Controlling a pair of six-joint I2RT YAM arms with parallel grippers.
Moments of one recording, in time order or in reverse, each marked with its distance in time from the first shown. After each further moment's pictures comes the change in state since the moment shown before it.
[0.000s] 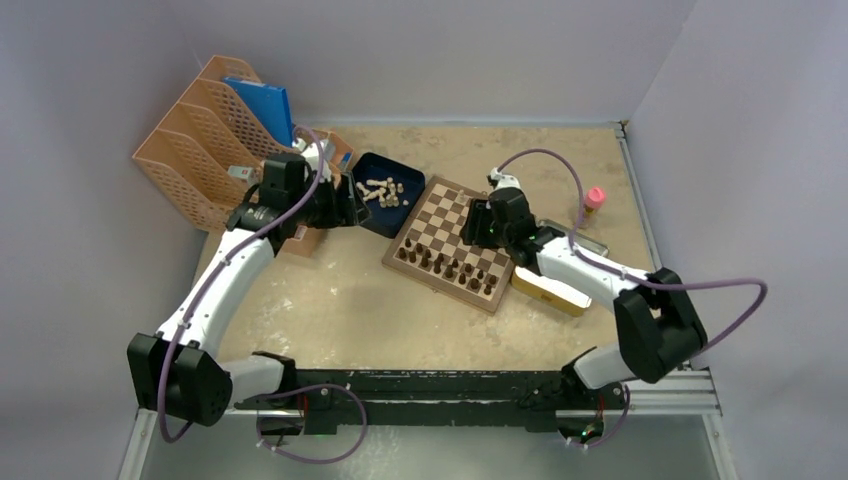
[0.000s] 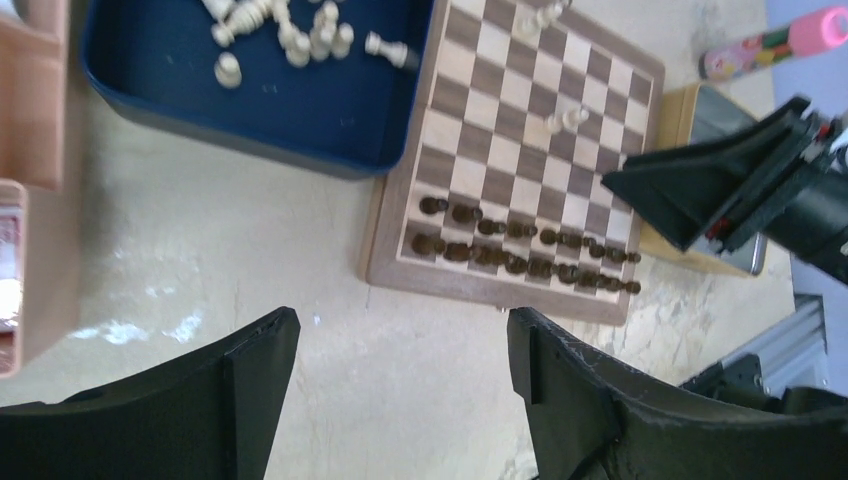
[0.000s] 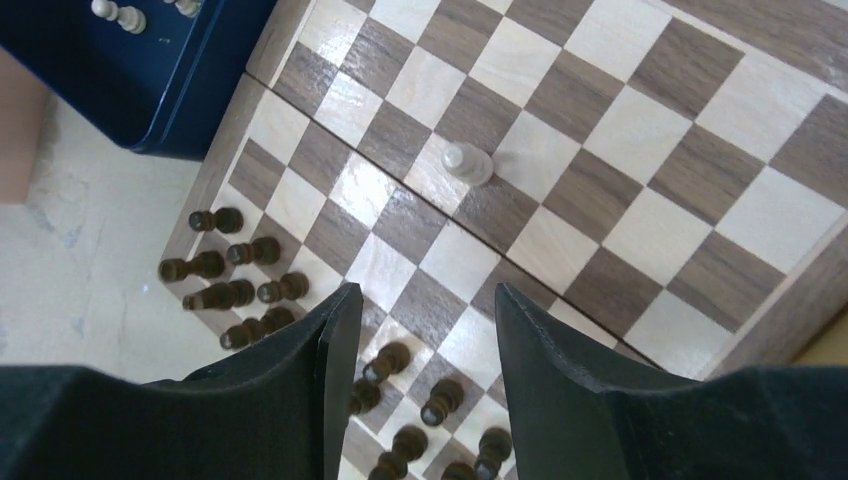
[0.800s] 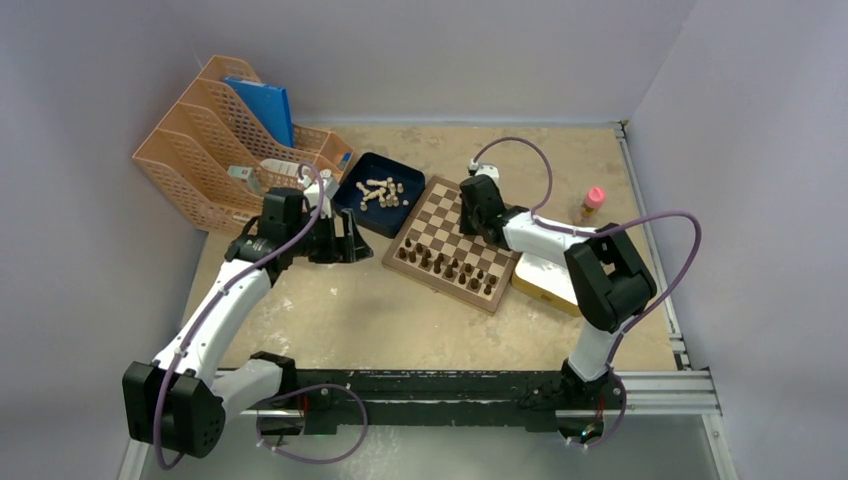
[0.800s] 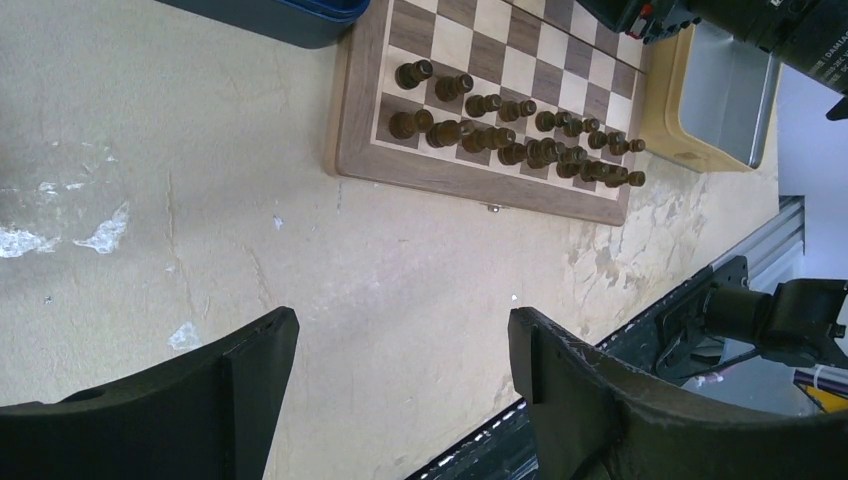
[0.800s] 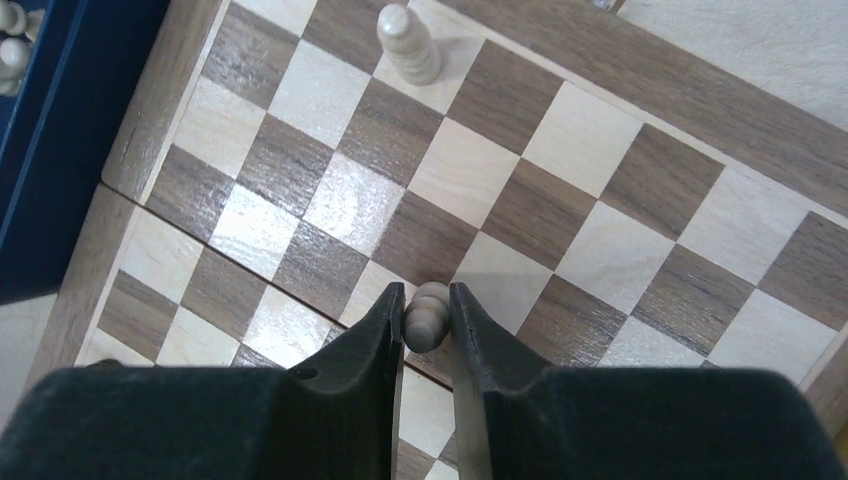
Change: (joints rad) left arm 0.010 -0.137 -0.253 -0.011 0.155 0.018; right arm 0.026 0.351 0.240 -0.009 0.188 -0.046
